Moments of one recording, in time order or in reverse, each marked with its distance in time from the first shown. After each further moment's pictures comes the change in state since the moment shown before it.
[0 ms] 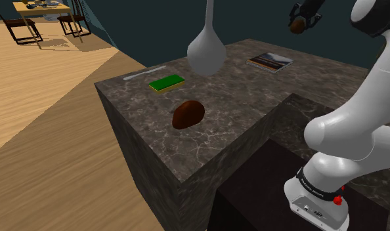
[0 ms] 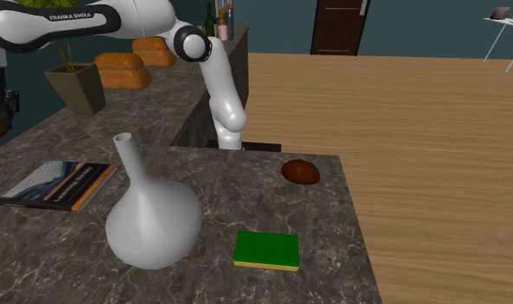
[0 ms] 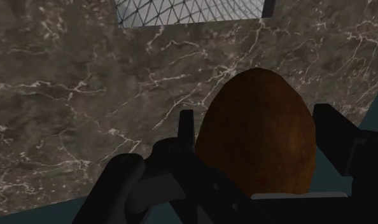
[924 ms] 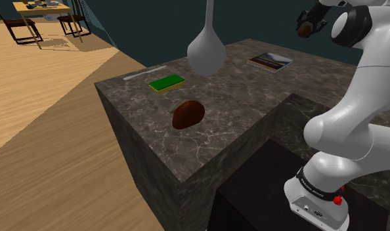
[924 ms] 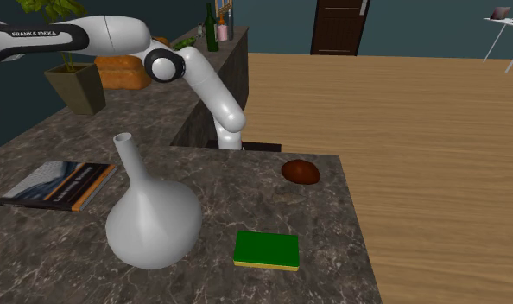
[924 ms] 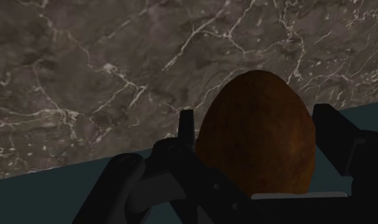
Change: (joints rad) arm -0.075 0.330 -0.028 0.402 0.026 -0.090 -0.099
